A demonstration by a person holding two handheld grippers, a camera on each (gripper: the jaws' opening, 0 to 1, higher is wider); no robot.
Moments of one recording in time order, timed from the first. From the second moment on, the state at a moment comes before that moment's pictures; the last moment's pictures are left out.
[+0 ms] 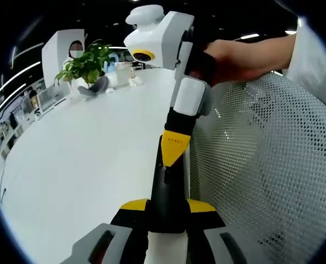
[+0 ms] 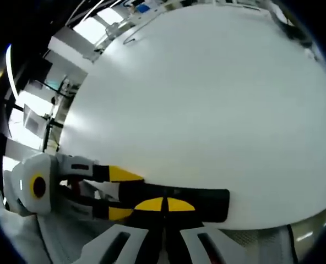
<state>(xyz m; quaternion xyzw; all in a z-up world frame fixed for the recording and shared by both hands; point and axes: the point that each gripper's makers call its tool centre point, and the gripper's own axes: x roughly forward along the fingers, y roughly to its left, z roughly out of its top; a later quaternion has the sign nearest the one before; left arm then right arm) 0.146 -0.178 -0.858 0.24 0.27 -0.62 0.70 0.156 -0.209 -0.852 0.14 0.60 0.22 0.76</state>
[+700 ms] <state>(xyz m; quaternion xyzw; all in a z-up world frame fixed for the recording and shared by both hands) 0.145 -0.177 -0.858 0.24 0.27 -0.62 0.70 0.147 -0.213 -0.848 0.15 0.63 0.20 0.74</state>
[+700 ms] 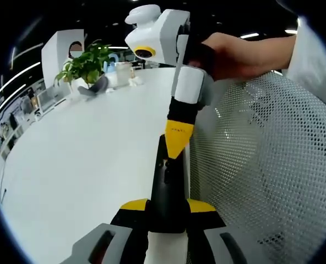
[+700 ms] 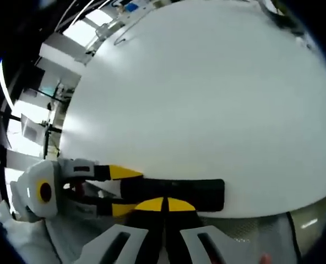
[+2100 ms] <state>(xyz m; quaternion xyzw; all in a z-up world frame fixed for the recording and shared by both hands) 0.145 -0.178 -0.857 0.25 0.26 -0.62 0.70 0.141 -0.211 -0.854 0.10 0.64 0.21 0.73</state>
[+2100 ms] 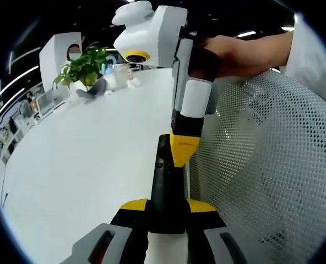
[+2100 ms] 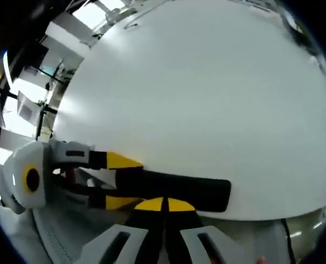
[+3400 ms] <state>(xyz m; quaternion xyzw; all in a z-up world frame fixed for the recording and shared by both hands) 0.145 -0.178 -0.858 0.24 0.27 -0.62 0.70 0.154 -0.198 -0.847 0.16 0.60 0.24 0.75</state>
